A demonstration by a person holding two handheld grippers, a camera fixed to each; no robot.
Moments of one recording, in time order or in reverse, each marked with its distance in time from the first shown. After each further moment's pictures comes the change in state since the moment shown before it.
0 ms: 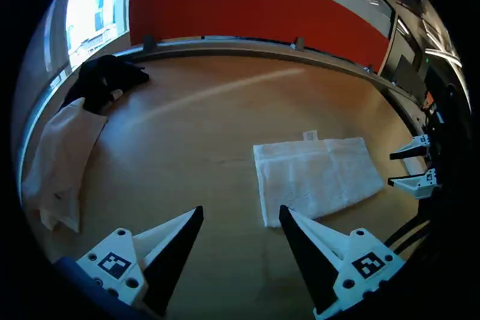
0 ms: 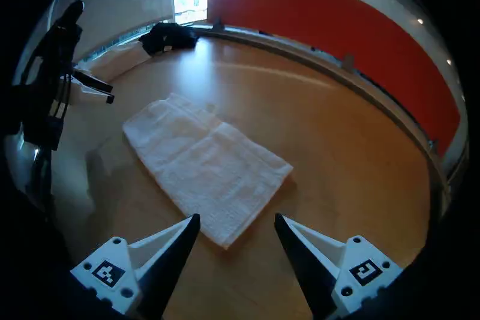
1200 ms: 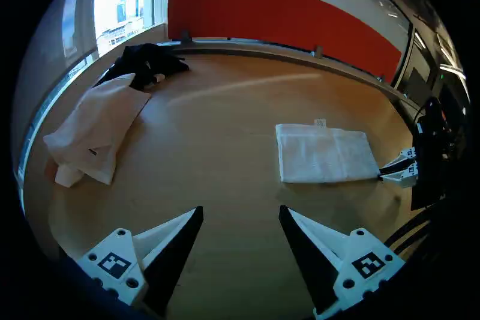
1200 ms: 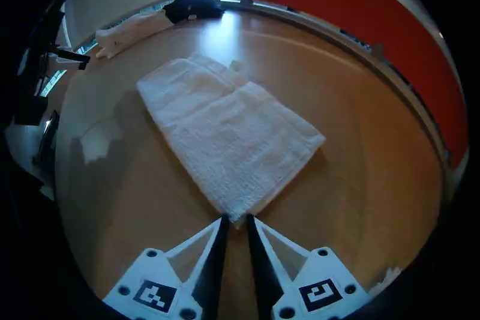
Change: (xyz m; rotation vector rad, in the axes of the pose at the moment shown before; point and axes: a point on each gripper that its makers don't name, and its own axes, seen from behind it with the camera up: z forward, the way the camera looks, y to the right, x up) left arm -0.049 -0.029 -0.089 0.101 0.014 -0.093; right arm -0.039 -0.012 0.016 0.101 -0.120 -0.081
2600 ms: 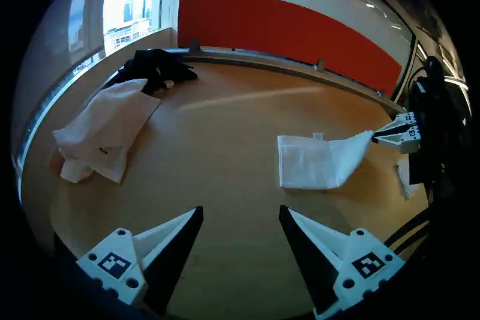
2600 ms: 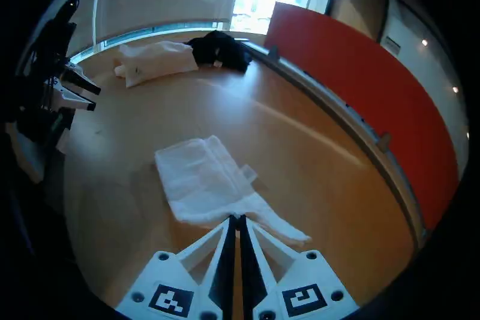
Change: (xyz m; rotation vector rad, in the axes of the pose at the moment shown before) left arm 0.010 -0.009 -0.032 -0.004 0.048 -0.048; right arm 0.168 -0.013 -0.037 -0.021 0.187 -0.254
